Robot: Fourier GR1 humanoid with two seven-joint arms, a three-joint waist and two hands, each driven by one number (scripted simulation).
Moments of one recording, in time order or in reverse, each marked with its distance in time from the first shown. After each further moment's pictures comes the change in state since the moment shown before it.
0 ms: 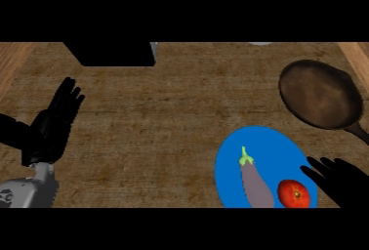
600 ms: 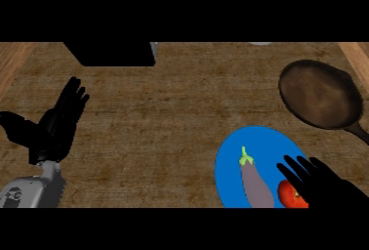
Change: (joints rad) left arm -0.013 -0.051 0.015 0.011 -0.047 -0.015 0.009; right arm -0.098 0.199 0.180 0.053 0.195 0.085 0.126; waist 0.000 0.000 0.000
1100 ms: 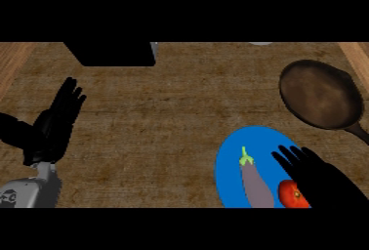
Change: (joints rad) left arm 0.010 -0.013 0.038 -0.015 -0.014 -0.038 0.013; right arm -0.051 0.073 -0.012 0.204 0.108 -0.049 -0.115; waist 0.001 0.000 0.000
